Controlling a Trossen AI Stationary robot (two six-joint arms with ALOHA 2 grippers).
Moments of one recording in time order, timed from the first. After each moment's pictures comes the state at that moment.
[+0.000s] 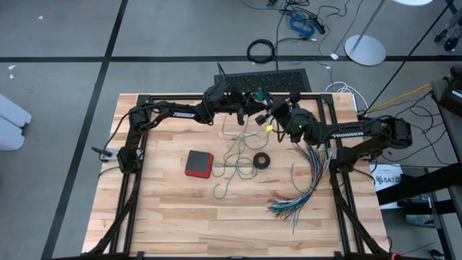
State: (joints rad) left arm 0.42 2.08 1.34 1.02 0.63 -0.57; right arm -0.20 1.32 0.71 0.70 0.82 -0.33
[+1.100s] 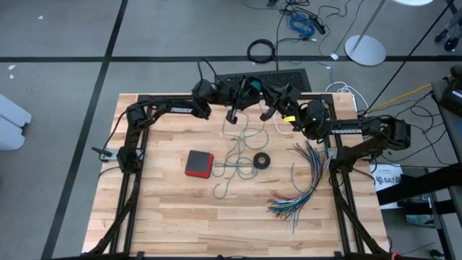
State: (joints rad) left arm 0.49 2.07 1.34 1.29 0.84 -0.19; right arm -0.33 1.32 0.71 1.14 0.30 -0.01
